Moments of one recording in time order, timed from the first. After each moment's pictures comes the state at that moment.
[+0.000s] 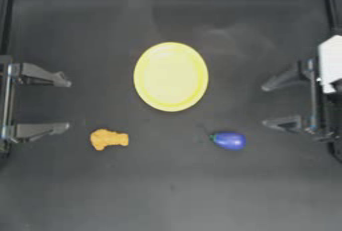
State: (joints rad) left arm 0.10 -0.98 1.17 -0.03 -0.12 0.05; right arm -0.12 -0.70 0.86 0.03 0.59 0.06
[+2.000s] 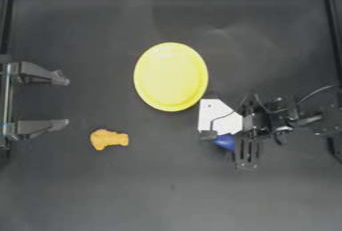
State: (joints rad) left arm 0.12 -1.00 1.20 -0.04 -0.11 0.04; right arm 0.02 -0.01 0.69 0.02 0.61 0.17
